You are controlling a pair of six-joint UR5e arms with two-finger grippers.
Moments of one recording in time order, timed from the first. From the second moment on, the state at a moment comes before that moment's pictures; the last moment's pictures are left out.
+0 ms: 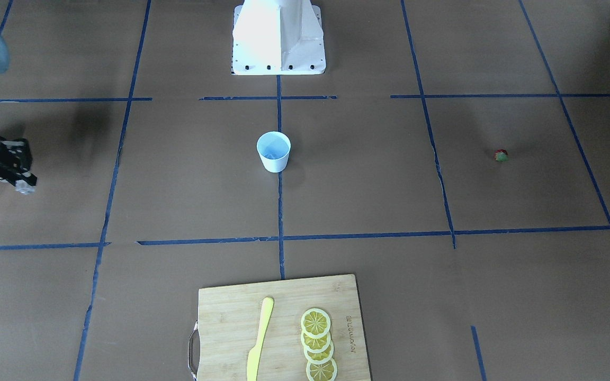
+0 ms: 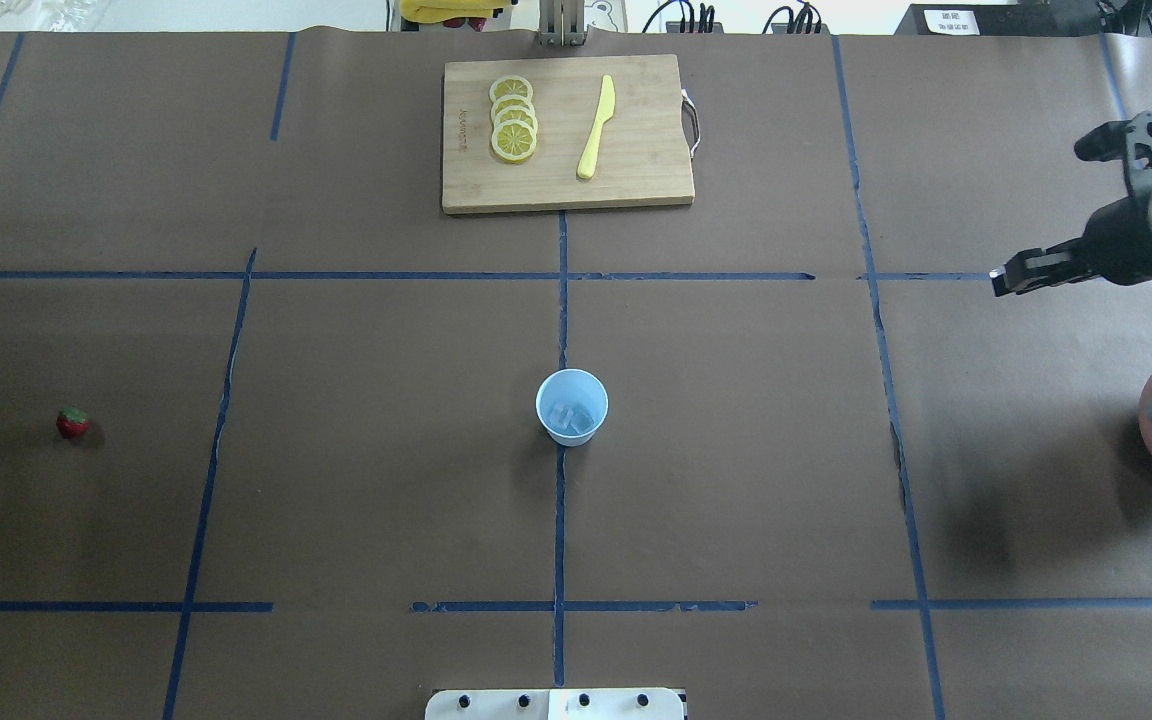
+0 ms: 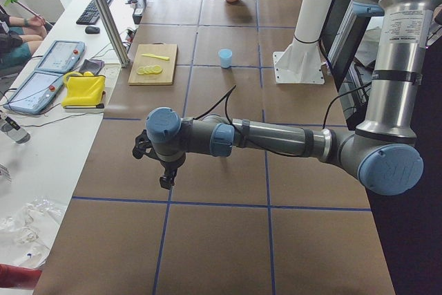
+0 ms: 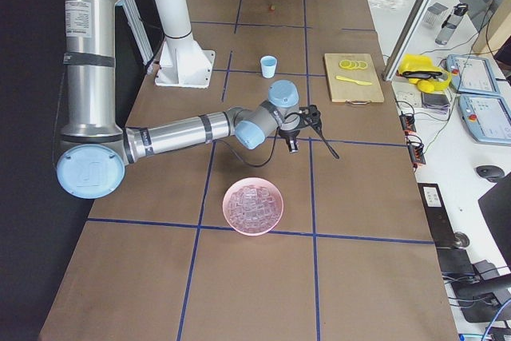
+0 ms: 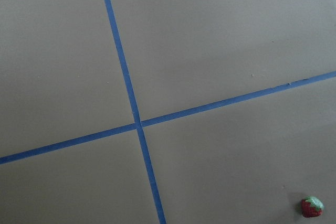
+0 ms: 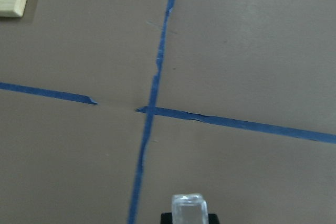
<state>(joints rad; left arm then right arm) -1.59 -1.65 -1.62 -1.57 -2.47 0.18 0.98 -1.48 1.81 -1.09 2.17 0.81</state>
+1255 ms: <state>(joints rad) -1.59 -1.65 -1.61 -1.56 -2.47 0.18 0.47 -0.76 1.69 -1.71 1.75 1.36</state>
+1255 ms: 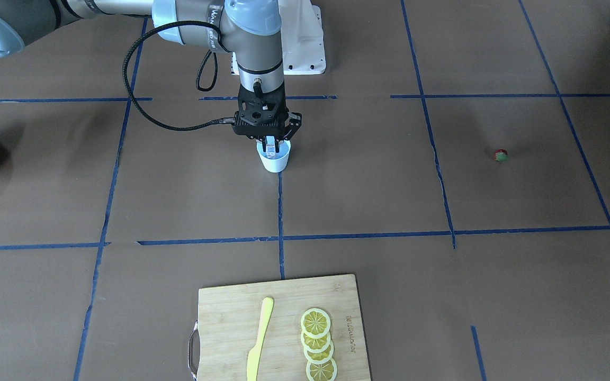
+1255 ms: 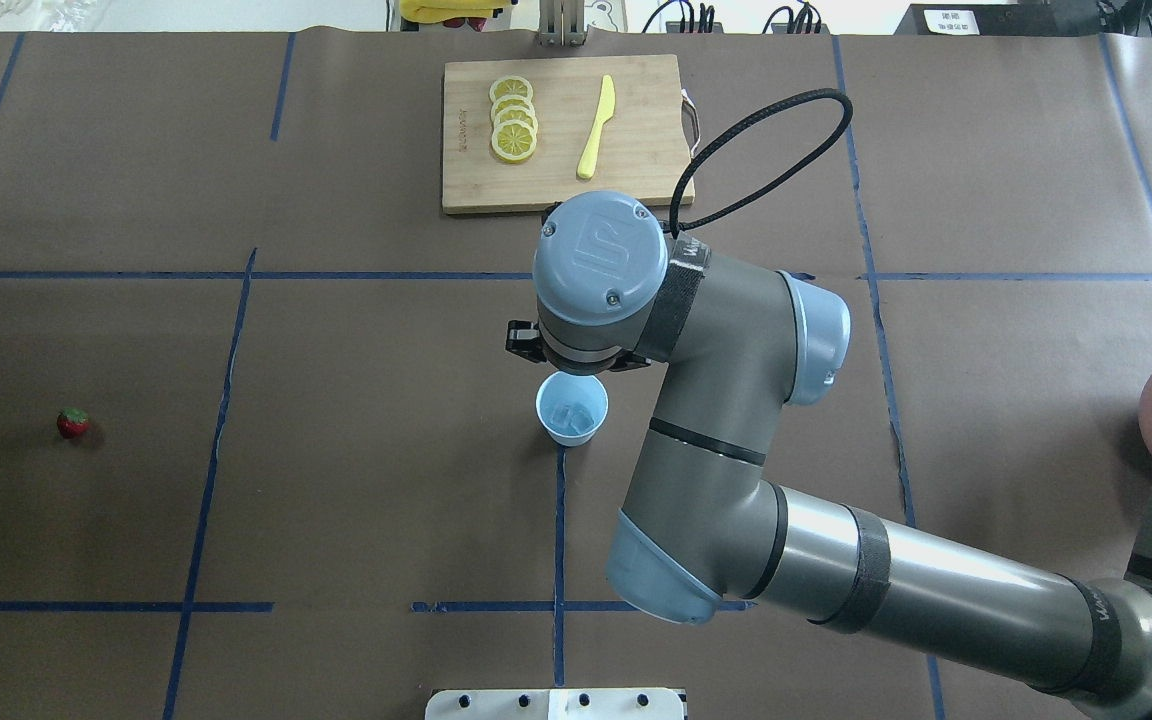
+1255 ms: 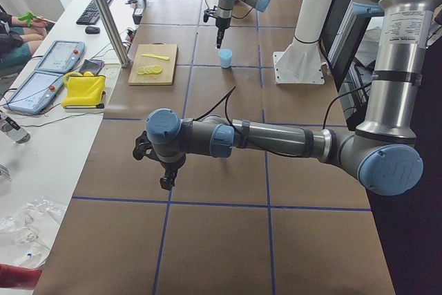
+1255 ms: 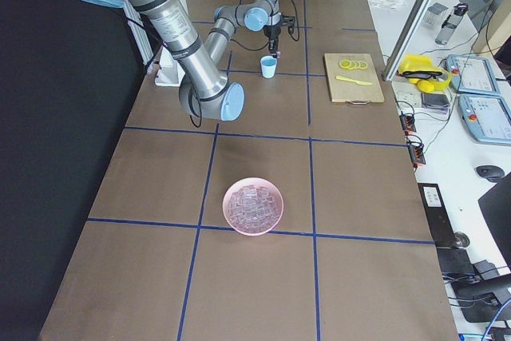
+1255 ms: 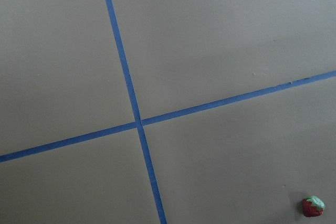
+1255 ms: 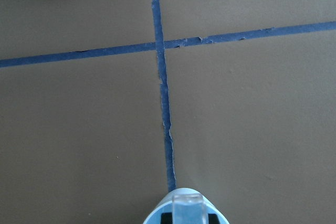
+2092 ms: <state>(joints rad) -1.59 -1.65 -1.61 -1.57 -2.47 0.18 0.44 -0.76 1.69 -1.75 1.75 1.36</state>
